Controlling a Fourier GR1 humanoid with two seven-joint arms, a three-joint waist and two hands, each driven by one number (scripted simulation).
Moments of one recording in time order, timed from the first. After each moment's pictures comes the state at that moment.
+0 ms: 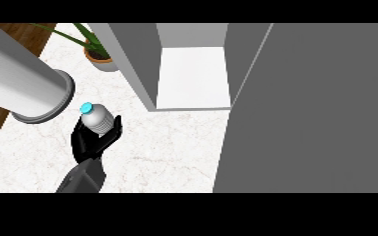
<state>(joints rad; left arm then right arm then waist) -0.39 0.09 0.36 -0.46 0.34 0.05 -0.93 0.07 -0.25 0.36 -2.50 0.03 -0.23 0.45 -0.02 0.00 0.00</state>
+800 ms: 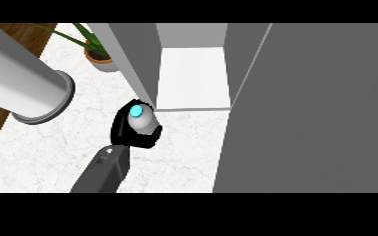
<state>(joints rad) -0.49 0.01 0.10 -0.45 0.19 -0.21 -0.88 0.18 -0.28 0.16 -2.49 -0.02 -0.15 0.34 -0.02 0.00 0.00</state>
